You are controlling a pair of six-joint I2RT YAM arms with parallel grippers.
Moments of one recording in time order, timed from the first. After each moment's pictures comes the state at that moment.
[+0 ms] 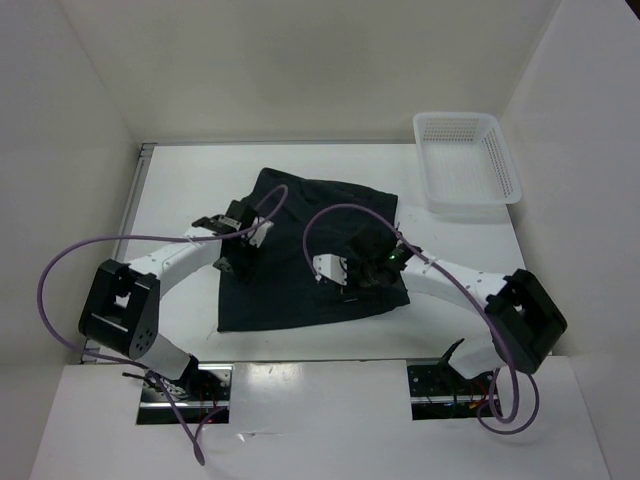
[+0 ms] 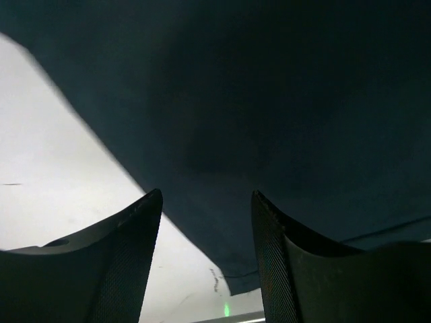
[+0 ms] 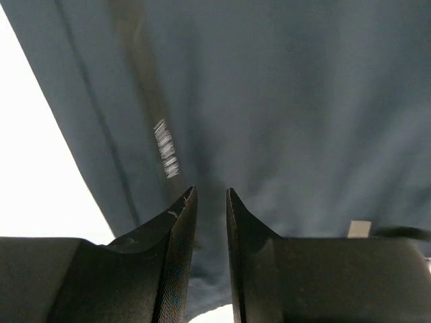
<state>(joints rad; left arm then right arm) -0.35 1.53 0.98 -0.71 -0.06 0.07 0.75 1.41 0.85 -0.46 -0.17 -0.78</state>
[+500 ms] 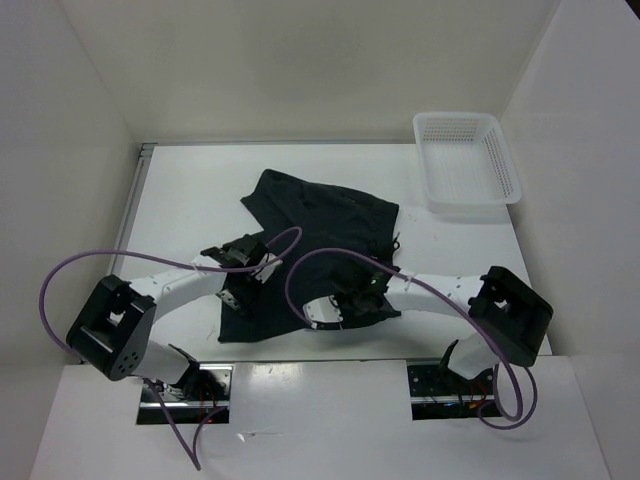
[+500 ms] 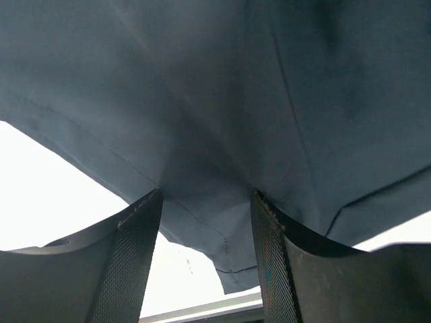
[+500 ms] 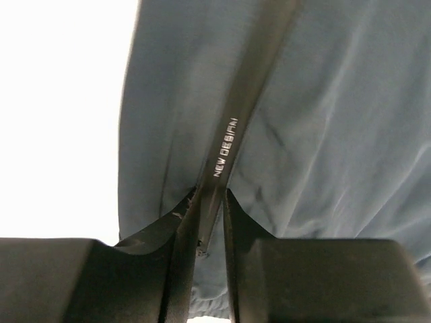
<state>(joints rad) -0.52 1.44 0.74 -0.67 -0.06 0.07 0.93 1.49 0.75 -0.47 -0.09 -0.95</state>
